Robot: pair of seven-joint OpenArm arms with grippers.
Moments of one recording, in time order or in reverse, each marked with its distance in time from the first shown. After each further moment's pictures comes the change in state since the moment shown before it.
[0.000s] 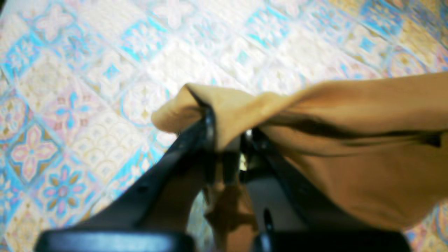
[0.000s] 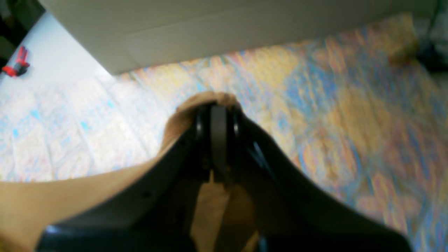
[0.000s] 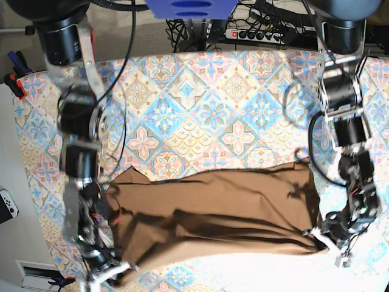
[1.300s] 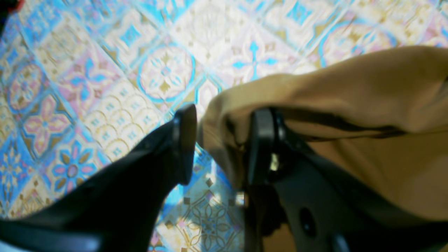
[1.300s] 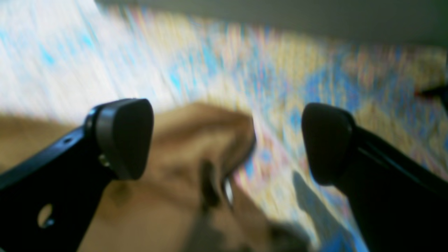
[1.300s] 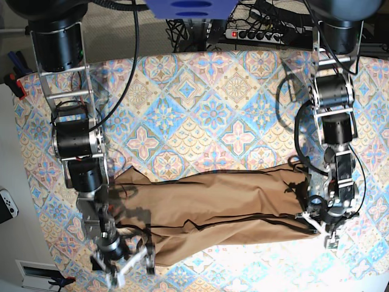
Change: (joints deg) left arm 3.0 2.6 1.2 -12.0 15.1 7.1 -17.4; right arm 6.8 -0.1 -18.0 -22.2 0.0 0.2 18.1
